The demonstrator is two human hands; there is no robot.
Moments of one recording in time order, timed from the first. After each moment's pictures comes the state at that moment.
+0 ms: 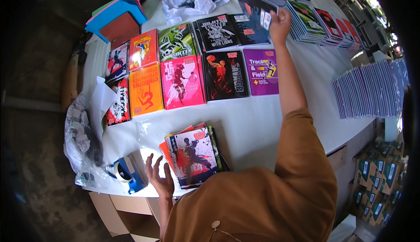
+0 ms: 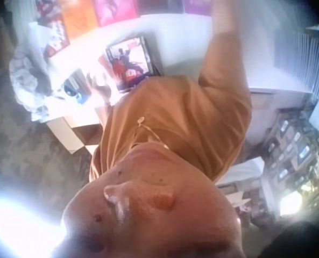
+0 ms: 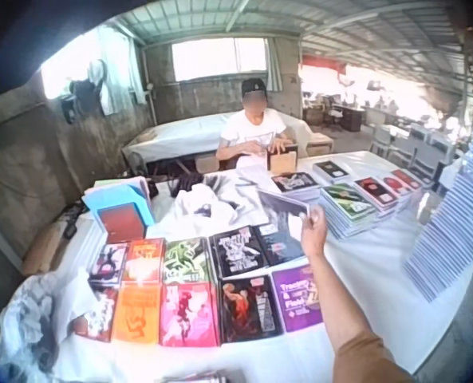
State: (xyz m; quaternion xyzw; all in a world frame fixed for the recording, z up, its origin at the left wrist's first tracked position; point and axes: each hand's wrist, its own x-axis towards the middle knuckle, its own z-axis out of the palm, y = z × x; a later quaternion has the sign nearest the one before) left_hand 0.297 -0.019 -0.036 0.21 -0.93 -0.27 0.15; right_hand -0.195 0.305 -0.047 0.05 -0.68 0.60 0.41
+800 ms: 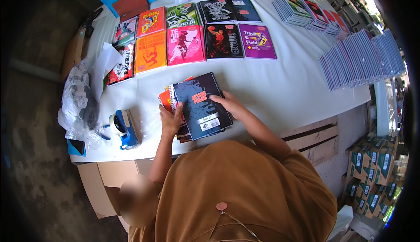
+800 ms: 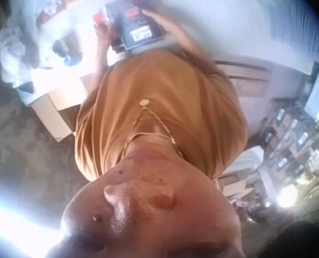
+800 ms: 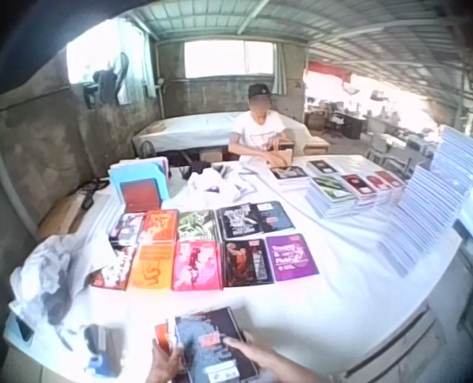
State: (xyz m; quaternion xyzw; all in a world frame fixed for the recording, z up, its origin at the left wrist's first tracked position) left_hand 0.292 -0.022 -0.111 0.30 -0.85 -0.43 -0.02; right_hand 0.209 0.211 -0.101 -0.04 -0.61 0.73 -0.32
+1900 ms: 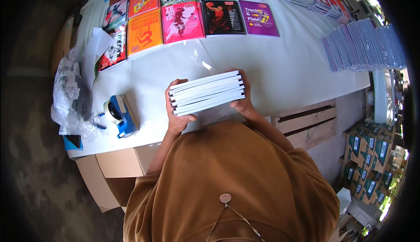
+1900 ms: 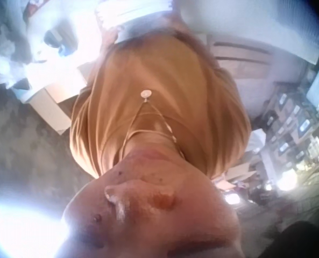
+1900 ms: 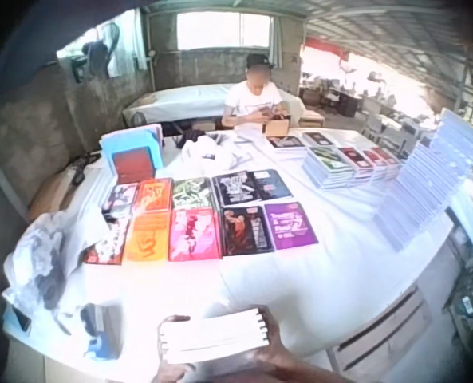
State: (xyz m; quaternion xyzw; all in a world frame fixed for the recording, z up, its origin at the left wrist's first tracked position) left_hand 0.320 0.013 -0.063 -0.02 -0.66 -0.74 0.15; right_hand 0.258 0.207 -0.068 0.17 -0.60 0.78 -0.01
